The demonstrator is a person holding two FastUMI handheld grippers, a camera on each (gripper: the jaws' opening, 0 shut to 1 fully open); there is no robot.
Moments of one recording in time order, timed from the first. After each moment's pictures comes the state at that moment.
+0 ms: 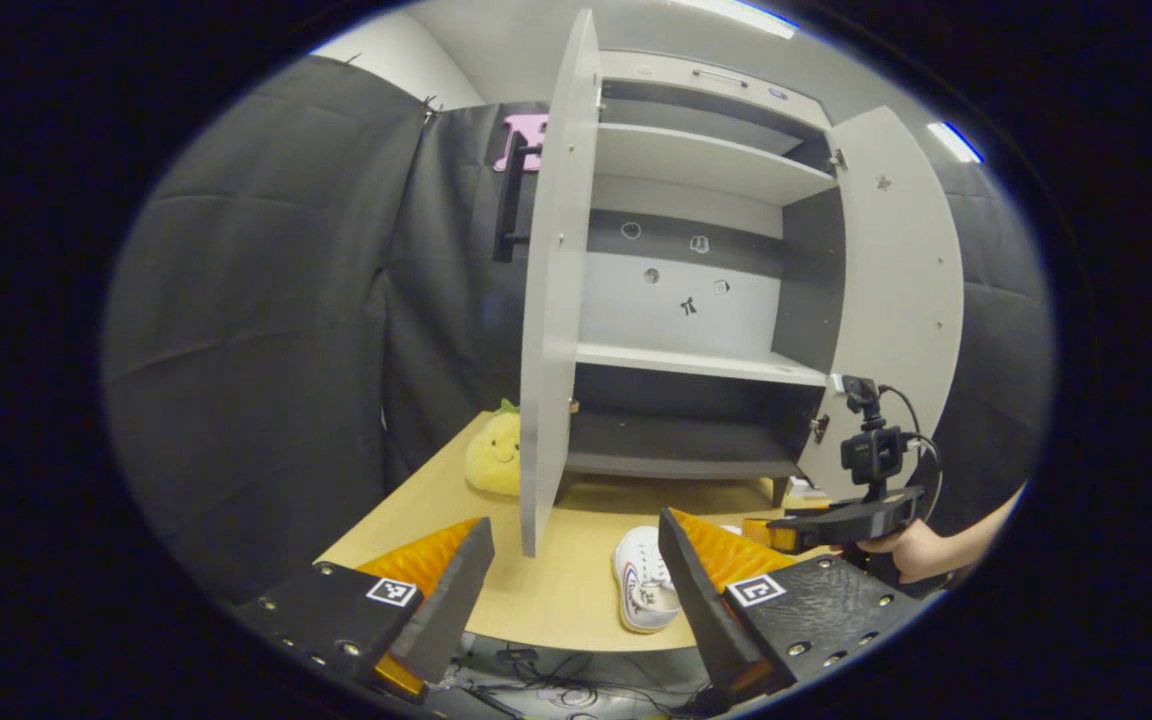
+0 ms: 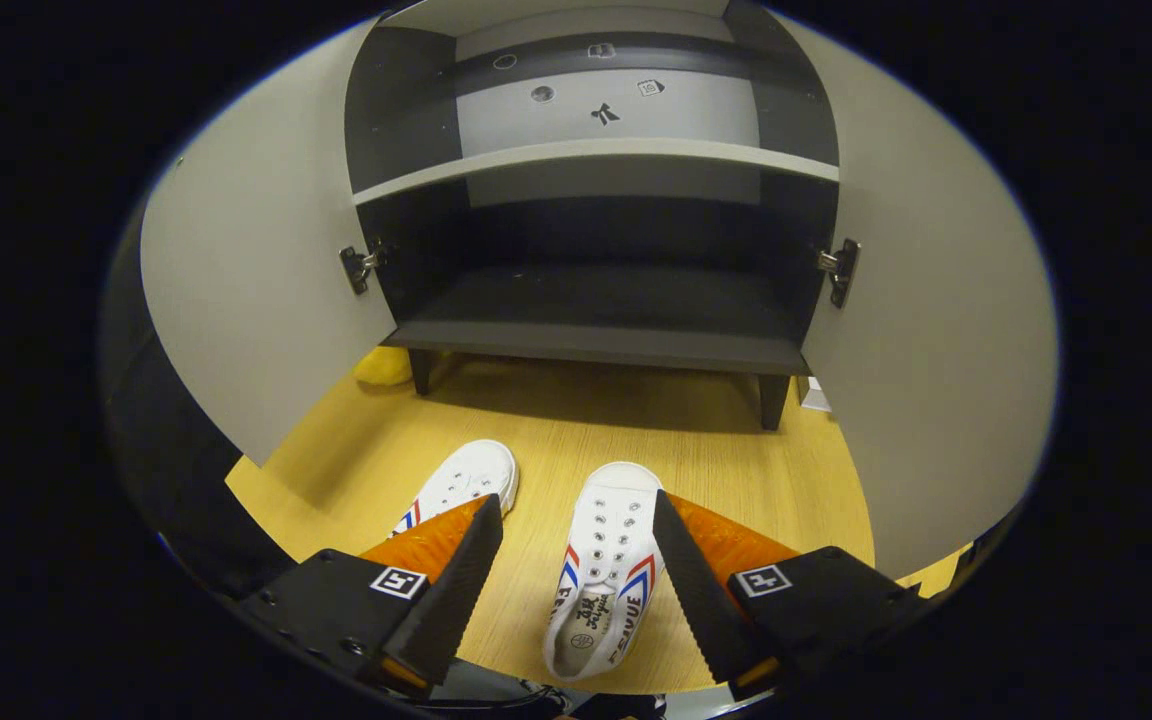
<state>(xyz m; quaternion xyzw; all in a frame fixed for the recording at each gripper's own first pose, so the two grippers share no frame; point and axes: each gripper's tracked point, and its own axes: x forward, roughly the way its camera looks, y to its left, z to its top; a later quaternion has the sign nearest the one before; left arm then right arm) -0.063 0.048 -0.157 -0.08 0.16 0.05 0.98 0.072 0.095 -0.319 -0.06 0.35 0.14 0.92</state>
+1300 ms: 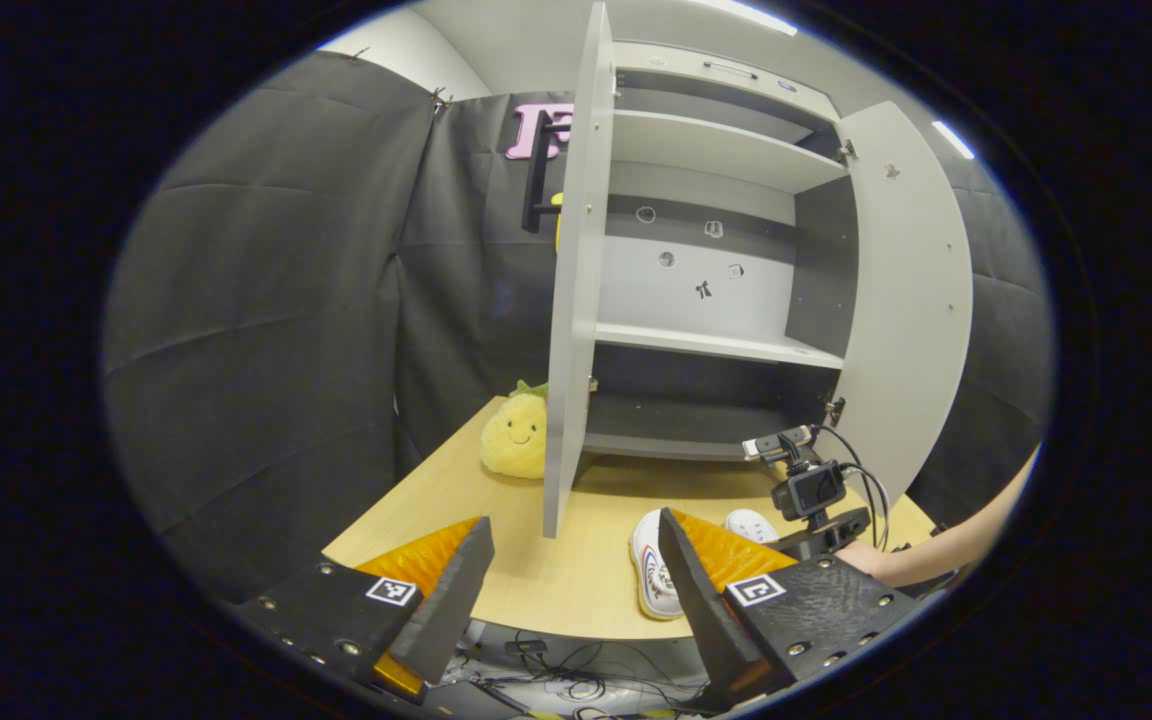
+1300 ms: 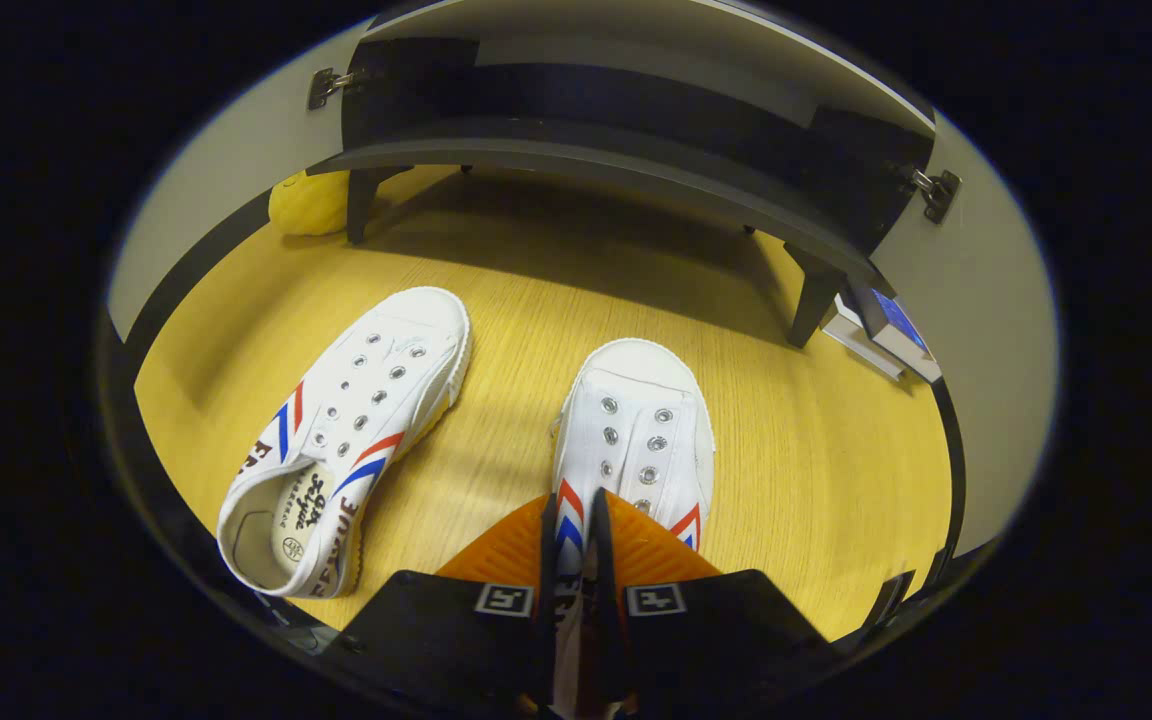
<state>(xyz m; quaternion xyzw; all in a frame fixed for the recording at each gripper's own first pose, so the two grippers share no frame) -0.076 0.058 -0.173 -0.06 0.17 0.06 0.98 0.067 0.082 -0.423 -0.16 0.47 0.05 0.87</state>
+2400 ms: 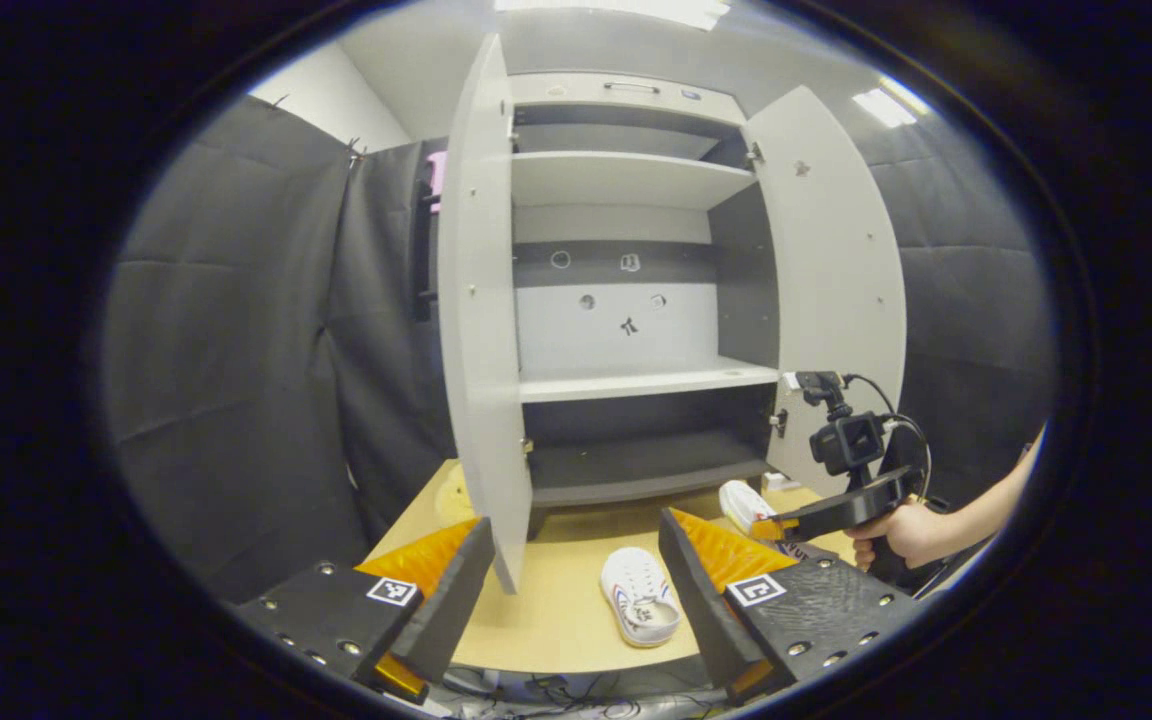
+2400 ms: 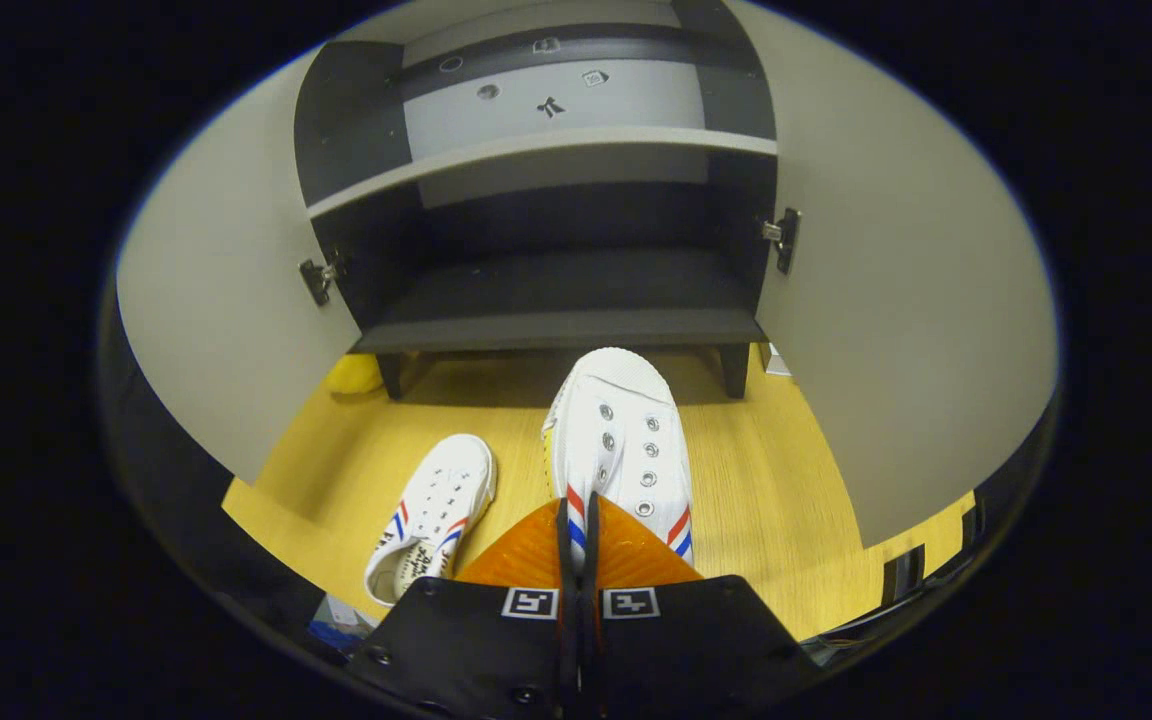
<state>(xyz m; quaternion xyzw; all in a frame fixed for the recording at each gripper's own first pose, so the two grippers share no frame) -0.047 -0.003 -0.114 0.01 0.10 -0.04 0.99 0.055 0.076 -0.281 0.00 0.35 0.07 0.94</state>
